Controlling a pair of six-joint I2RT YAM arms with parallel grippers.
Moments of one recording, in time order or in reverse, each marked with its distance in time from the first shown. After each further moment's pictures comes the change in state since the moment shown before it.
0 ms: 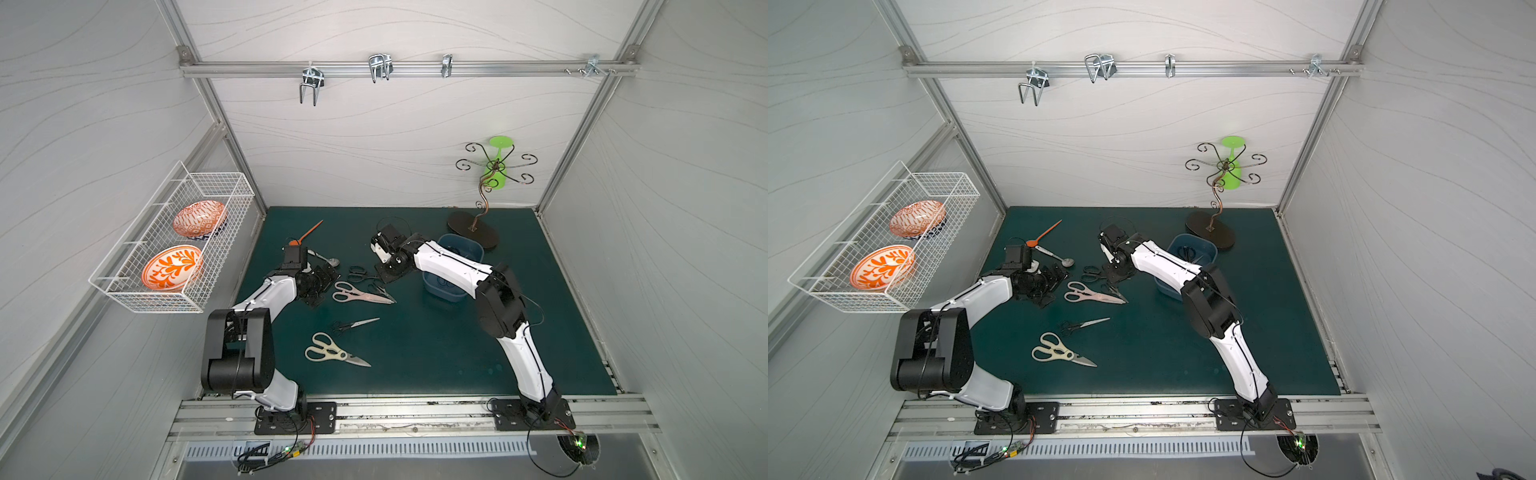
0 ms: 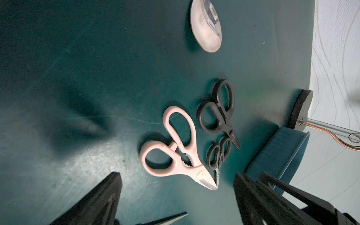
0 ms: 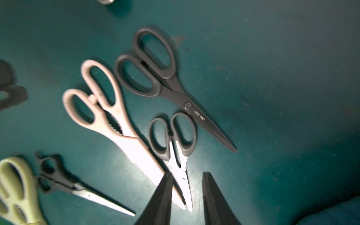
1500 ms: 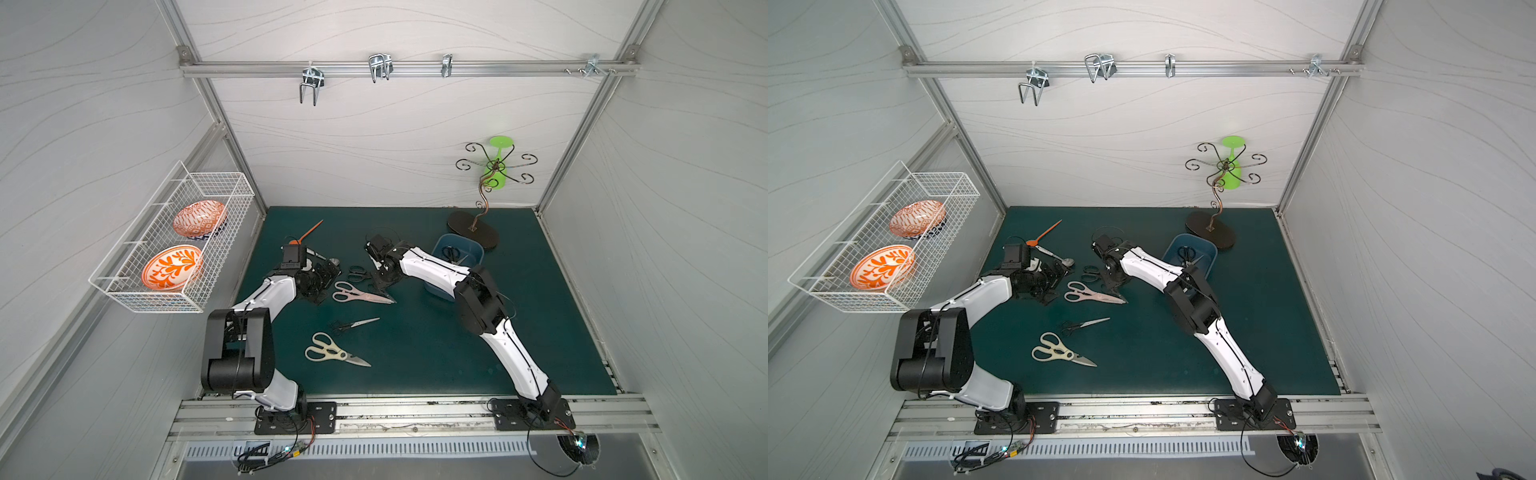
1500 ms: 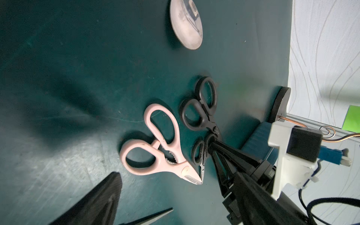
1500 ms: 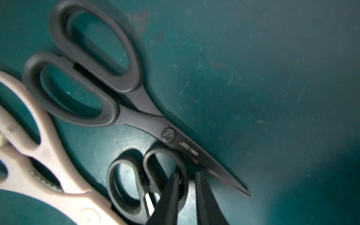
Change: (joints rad) left arm 0.008 0.000 0.000 0.045 0.074 -0.040; right arm 0.029 0.180 0.127 -0.027 0.111 0.067
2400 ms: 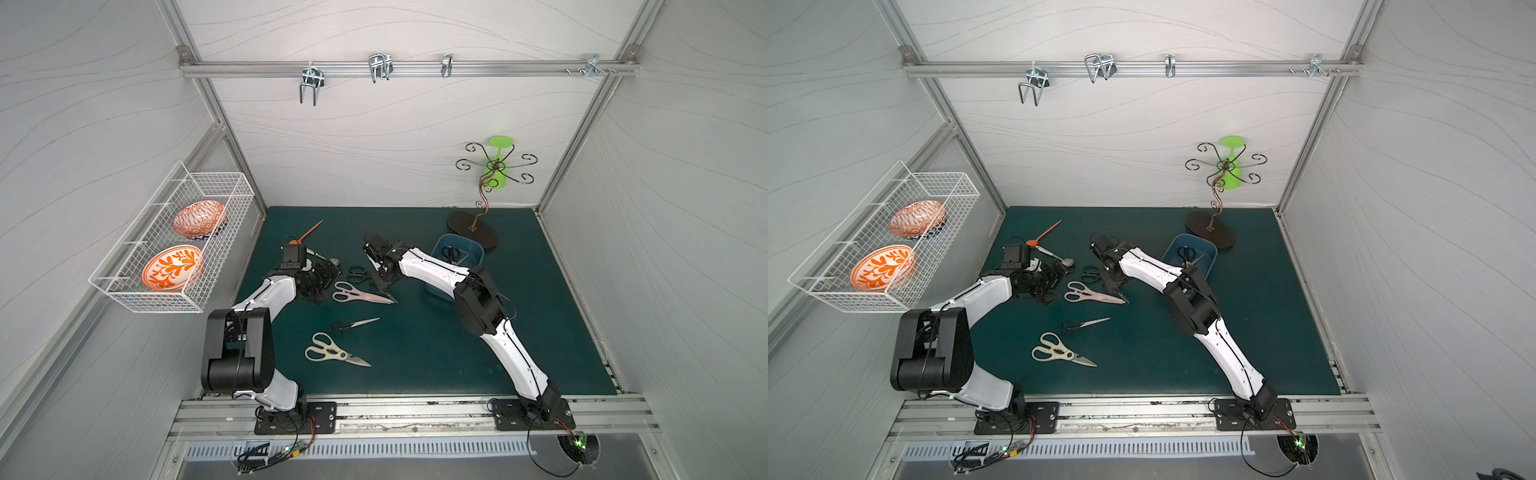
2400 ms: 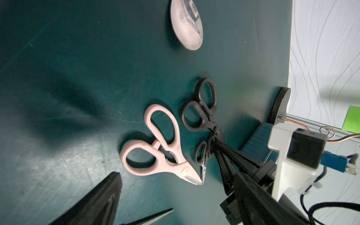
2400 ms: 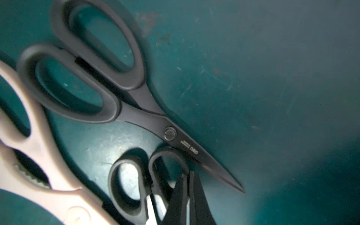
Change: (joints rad) left arm 0.000 0.002 0.000 0.003 -0.001 0.000; right arm 0.003 -0.015 -0.003 0.003 0.060 -0.105
